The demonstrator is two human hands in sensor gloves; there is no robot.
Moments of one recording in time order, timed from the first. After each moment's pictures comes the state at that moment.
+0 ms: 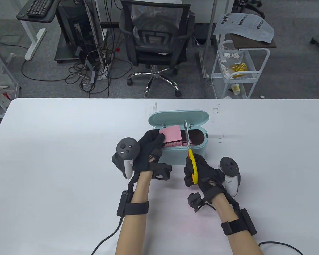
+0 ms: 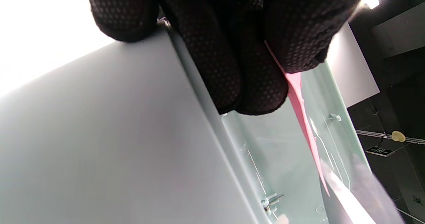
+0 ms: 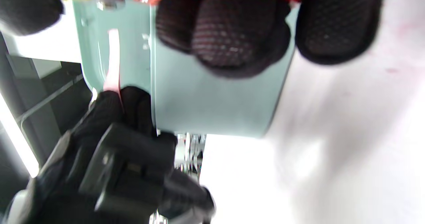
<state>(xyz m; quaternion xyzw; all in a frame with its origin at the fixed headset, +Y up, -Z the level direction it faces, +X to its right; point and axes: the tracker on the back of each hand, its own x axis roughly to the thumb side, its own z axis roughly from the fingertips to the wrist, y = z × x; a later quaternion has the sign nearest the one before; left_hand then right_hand) -0.116 -0.701 -0.381 0.10 0.06 0.53 0.84 0.154 -0.768 -0.335 0.02 0.15 0.73 0.66</state>
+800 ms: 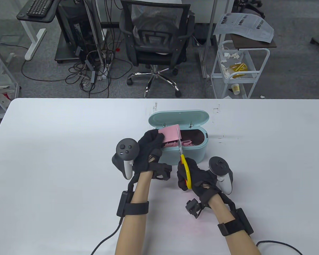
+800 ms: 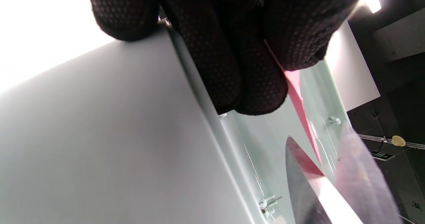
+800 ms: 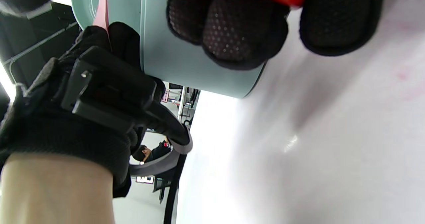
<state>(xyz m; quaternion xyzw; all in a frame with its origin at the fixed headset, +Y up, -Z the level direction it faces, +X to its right) -0.116 -0.703 -0.380 0.10 0.07 0.54 0.83 0.132 -0.772 -0.337 0.06 0.18 0.76 0.62</state>
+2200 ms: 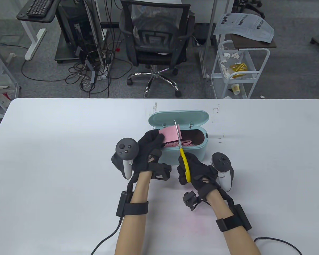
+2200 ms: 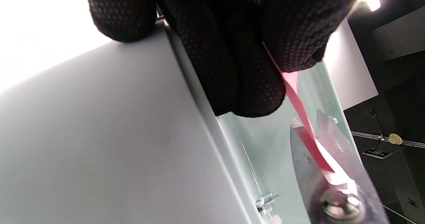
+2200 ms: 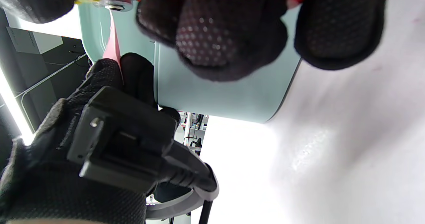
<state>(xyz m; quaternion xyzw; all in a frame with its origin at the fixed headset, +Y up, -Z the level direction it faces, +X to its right) -0.117 -0.703 -0.381 0.10 0.06 0.54 0.83 0.135 -0.763 -0.348 0.03 0.14 0.75 0.64</state>
